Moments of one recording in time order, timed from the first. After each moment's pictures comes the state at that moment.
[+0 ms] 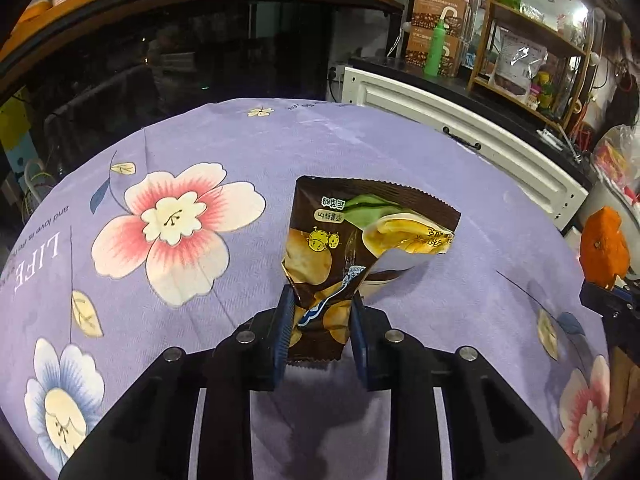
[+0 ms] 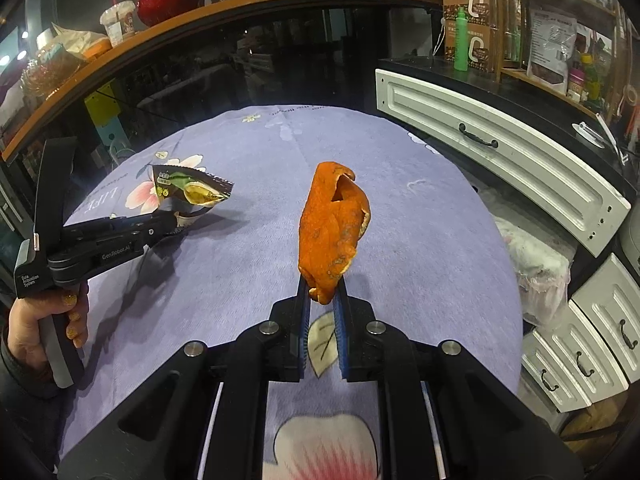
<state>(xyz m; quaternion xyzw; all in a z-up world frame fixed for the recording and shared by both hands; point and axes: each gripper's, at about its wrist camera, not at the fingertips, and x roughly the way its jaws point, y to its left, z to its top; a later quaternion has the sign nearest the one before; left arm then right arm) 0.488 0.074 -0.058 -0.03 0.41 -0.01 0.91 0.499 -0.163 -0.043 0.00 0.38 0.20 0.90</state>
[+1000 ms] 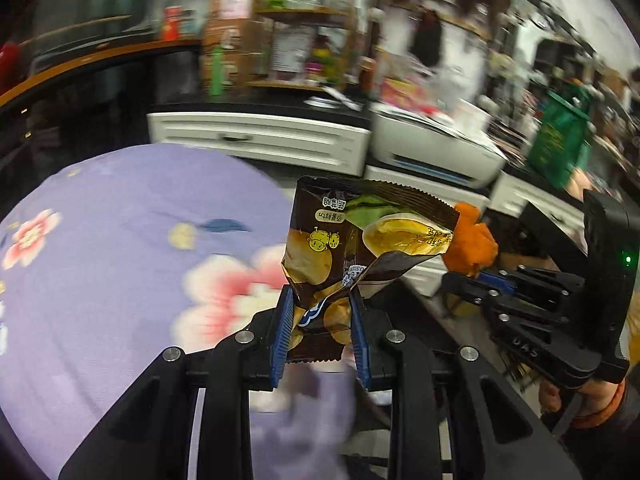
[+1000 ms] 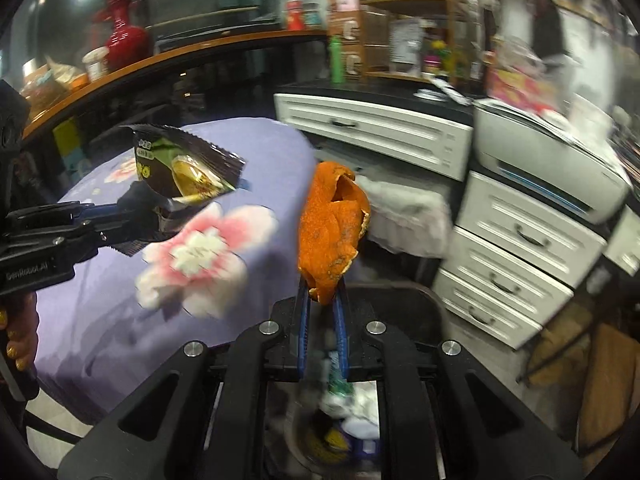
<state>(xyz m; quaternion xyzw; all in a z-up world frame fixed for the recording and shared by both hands) 0.290 -0.163 -0.029 0.04 0.34 -0.27 0.90 0.258 -0.358 -0.067 0.03 0.32 0.06 0.94</state>
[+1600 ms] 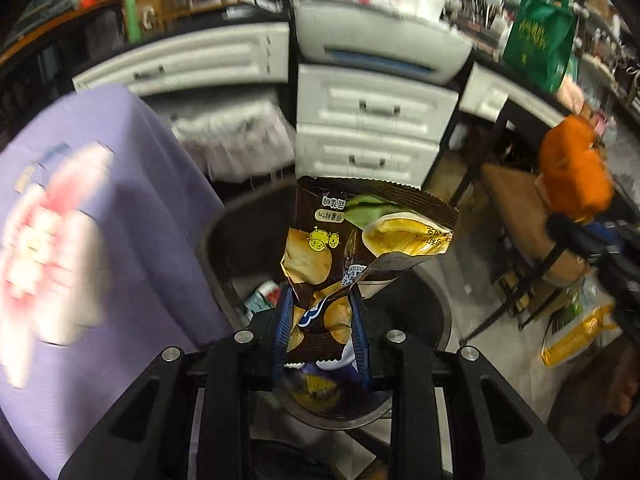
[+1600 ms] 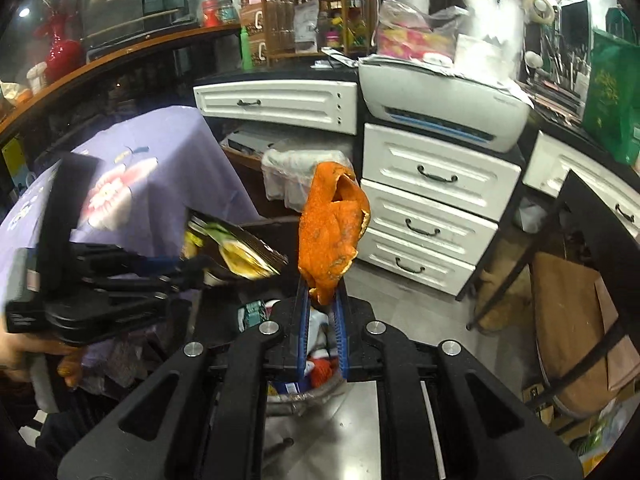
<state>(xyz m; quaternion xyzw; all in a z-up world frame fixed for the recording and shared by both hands) 0.277 -0.292 -0.152 0.12 0.45 -0.30 0.83 0.171 -0.455 -0.117 0.06 0.34 -0.05 0.94</state>
